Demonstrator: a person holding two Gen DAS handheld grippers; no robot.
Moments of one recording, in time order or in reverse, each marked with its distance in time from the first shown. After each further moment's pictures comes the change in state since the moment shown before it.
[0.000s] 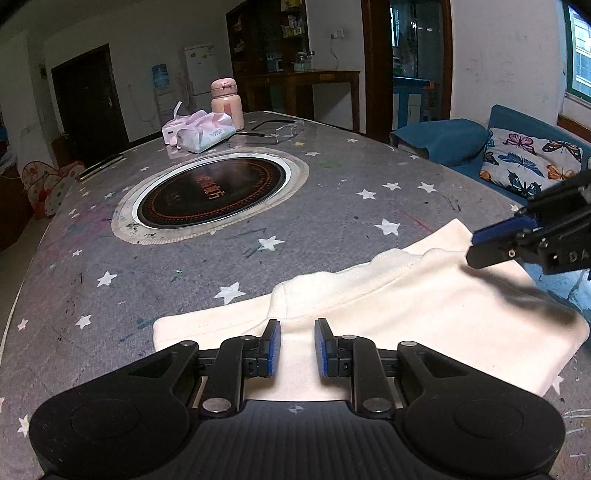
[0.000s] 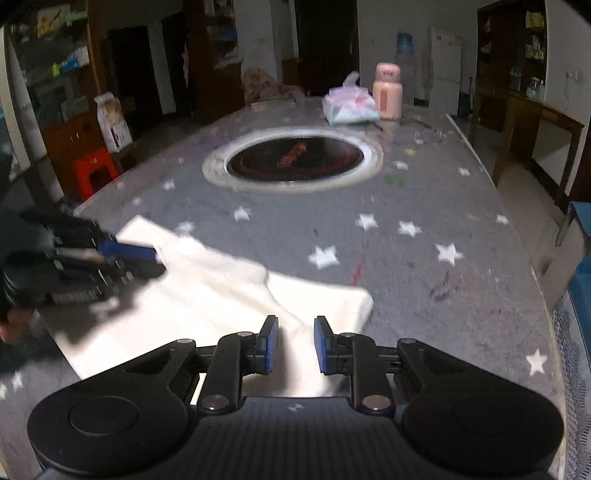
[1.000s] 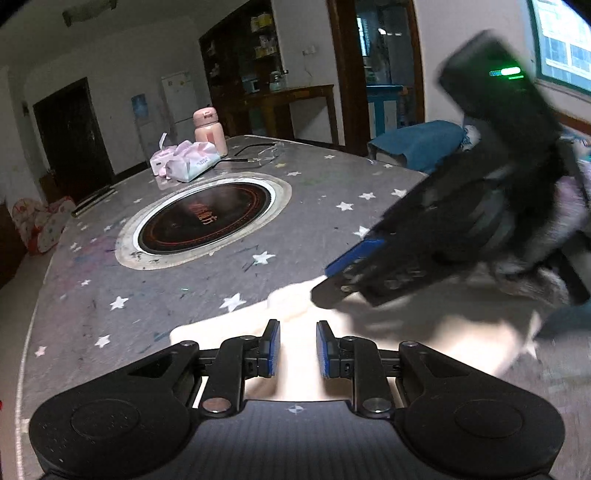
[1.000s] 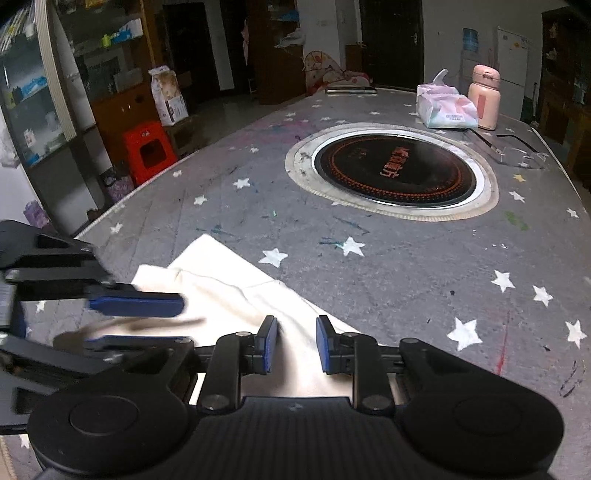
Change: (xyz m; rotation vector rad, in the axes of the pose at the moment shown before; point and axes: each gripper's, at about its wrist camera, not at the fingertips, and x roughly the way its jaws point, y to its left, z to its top) left arm -0.033 -0.001 -0.007 0.092 -0.061 -0.028; right arm 0.071 0.064 0.047 -0.107 0.068 0.155
